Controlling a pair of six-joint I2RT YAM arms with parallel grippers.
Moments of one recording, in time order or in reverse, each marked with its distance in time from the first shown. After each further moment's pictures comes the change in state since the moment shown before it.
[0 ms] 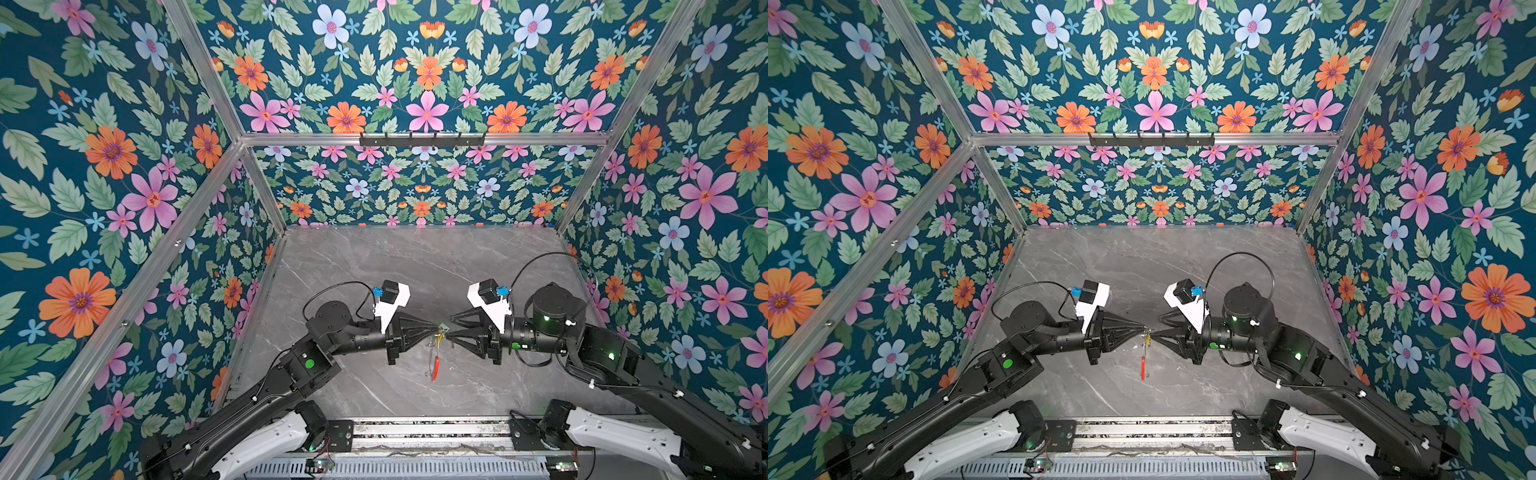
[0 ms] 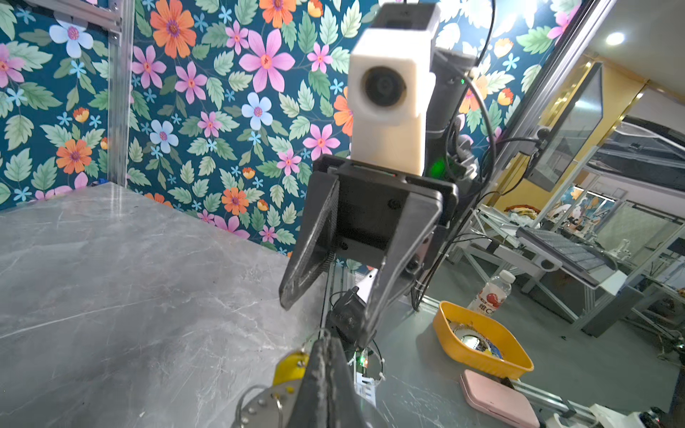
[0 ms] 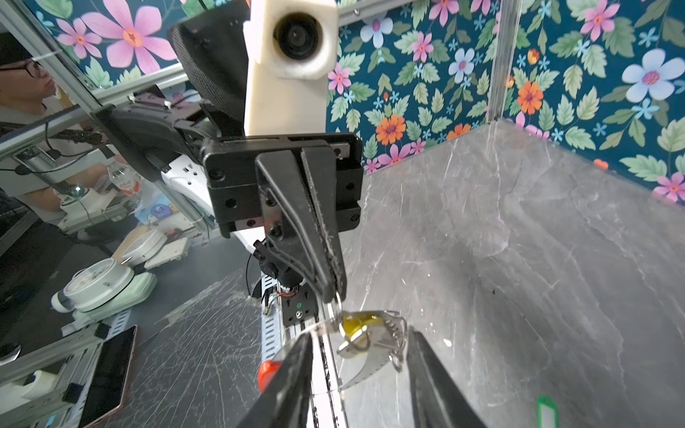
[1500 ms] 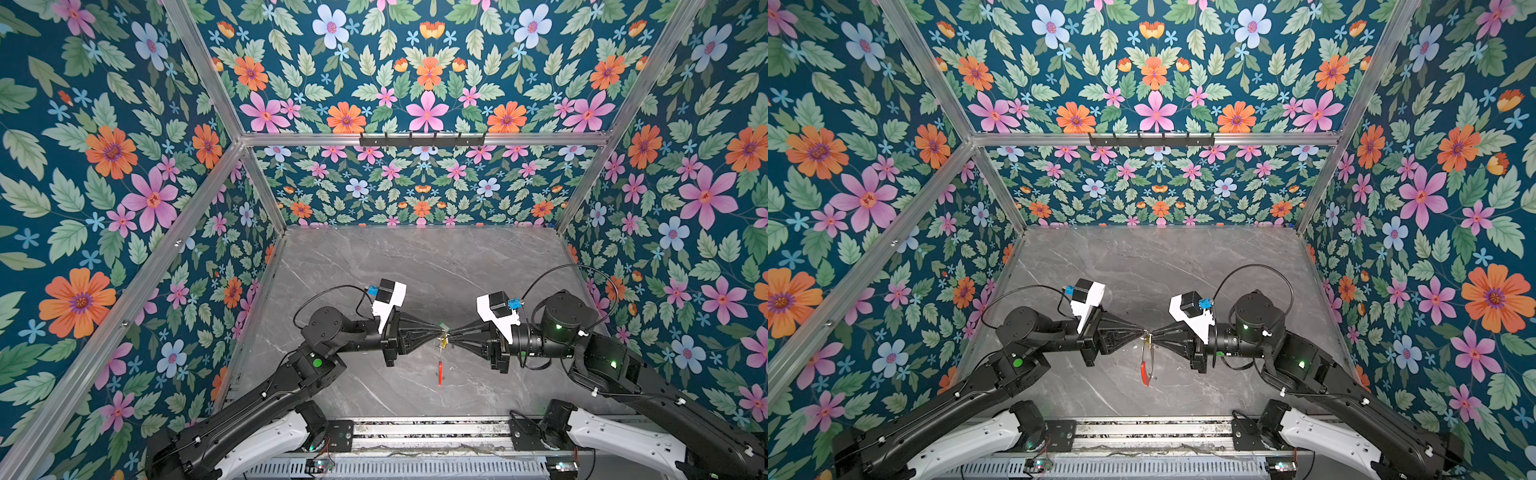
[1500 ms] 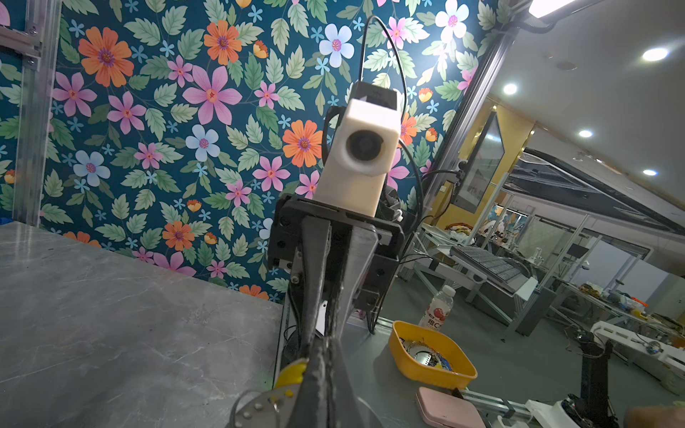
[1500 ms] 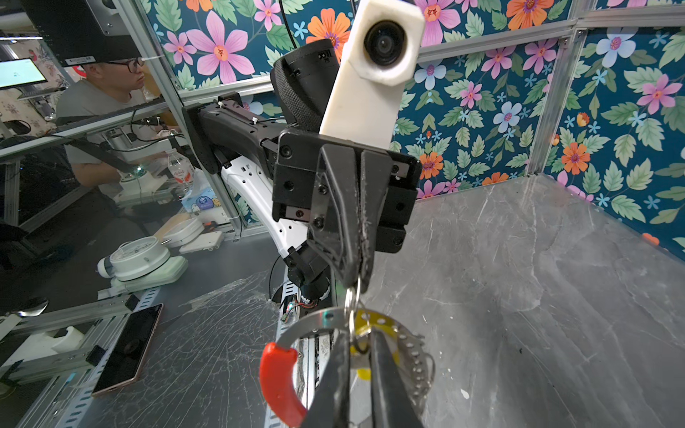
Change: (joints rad) left arm 0.000 0.035 -0.046 0.285 0.117 -0.175; right arm 0.000 -0.048 -0.057 0.098 -0.144 -0.079
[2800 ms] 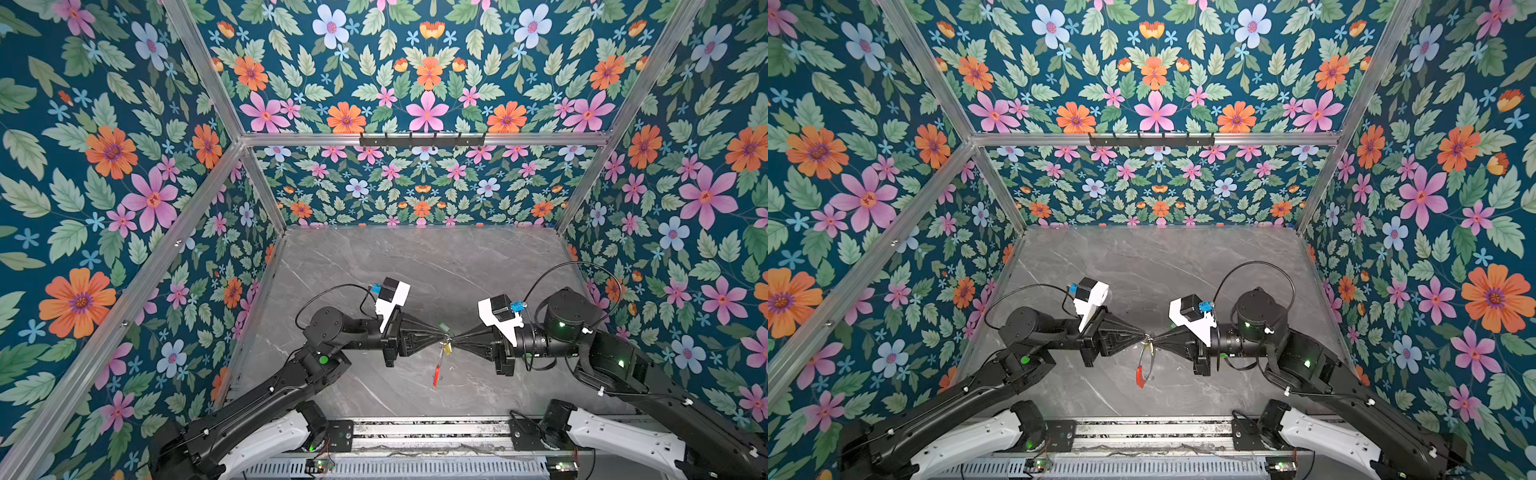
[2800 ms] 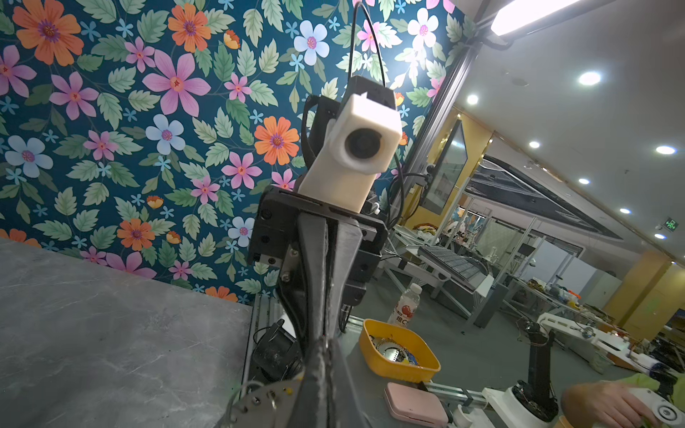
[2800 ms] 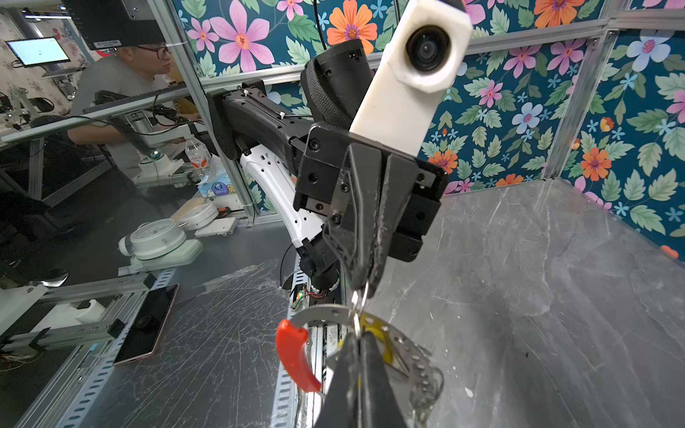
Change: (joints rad) left arm 0.000 0.040 -0.011 0.126 0.076 -0.109; right arm 0.001 0.012 0.055 -0.072 -0.049 -0.048
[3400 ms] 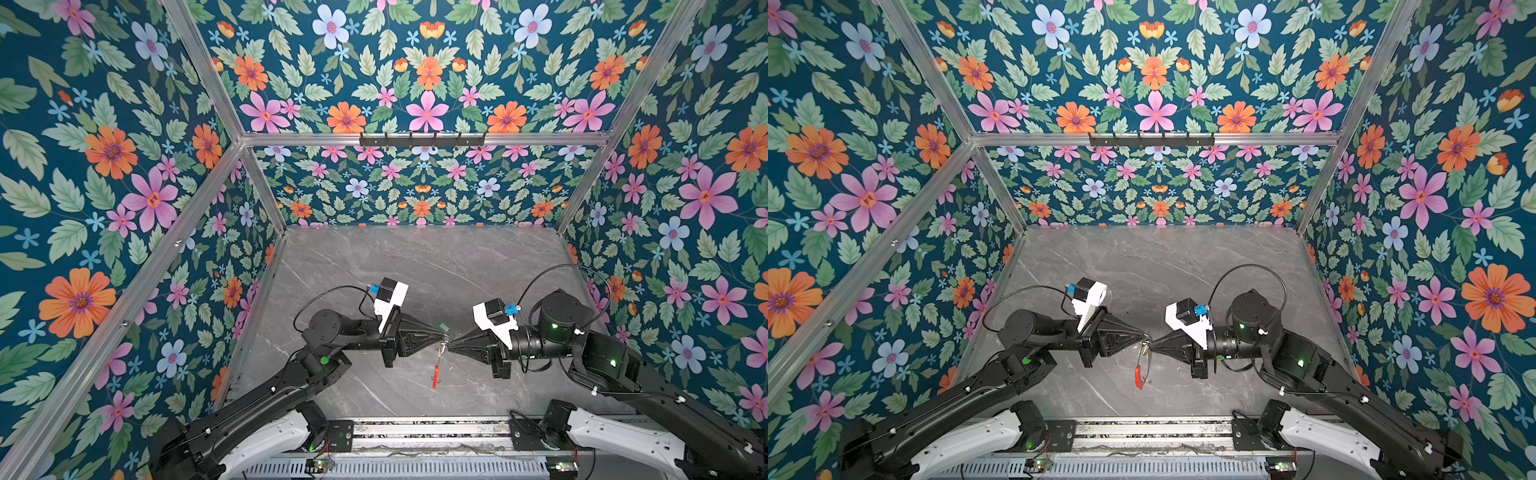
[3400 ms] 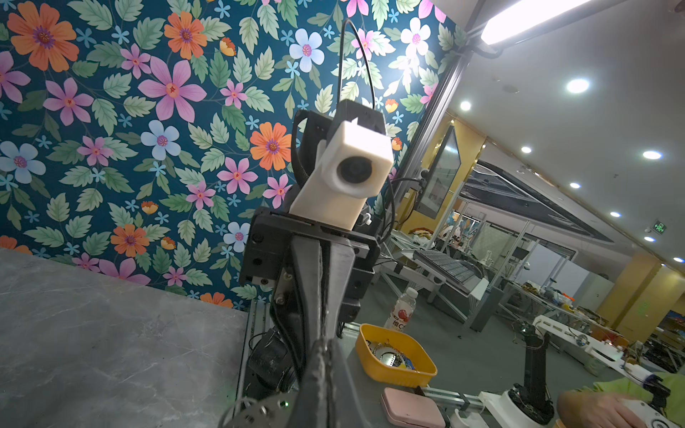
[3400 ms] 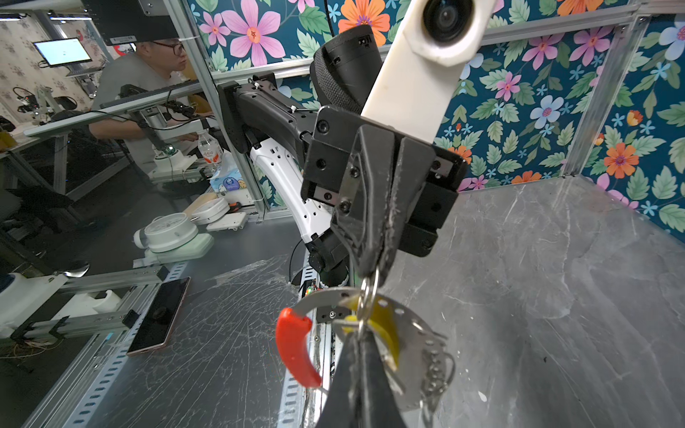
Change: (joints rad) left arm 0.000 0.003 -0.018 0.066 0.000 -0.031; right arm 0.015 0.018 -0.044 0.038 -0.030 0.010
